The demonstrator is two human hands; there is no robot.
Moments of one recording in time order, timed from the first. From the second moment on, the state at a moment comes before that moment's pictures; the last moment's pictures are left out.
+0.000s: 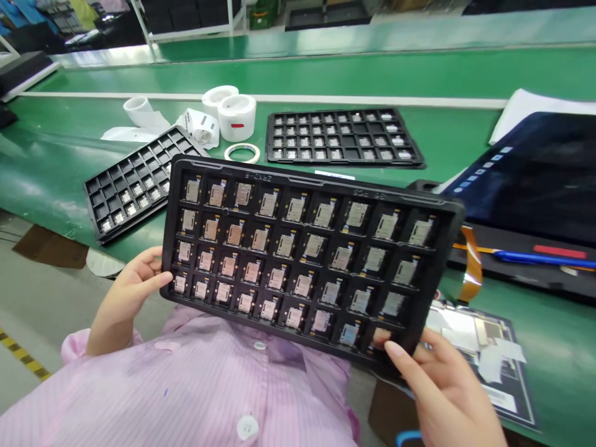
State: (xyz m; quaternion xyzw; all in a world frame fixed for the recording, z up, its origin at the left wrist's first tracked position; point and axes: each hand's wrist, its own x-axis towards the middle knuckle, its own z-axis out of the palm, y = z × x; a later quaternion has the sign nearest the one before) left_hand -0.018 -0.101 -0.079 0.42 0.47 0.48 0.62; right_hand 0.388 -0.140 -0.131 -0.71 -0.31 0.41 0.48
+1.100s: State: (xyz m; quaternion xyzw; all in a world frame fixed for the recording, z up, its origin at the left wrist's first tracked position) left_hand -0.020 -0.098 -0.075 0.39 0.54 0.46 0.59; right_hand 0.377 -0.146 -0.104 -0.69 -0.31 0.46 0.47
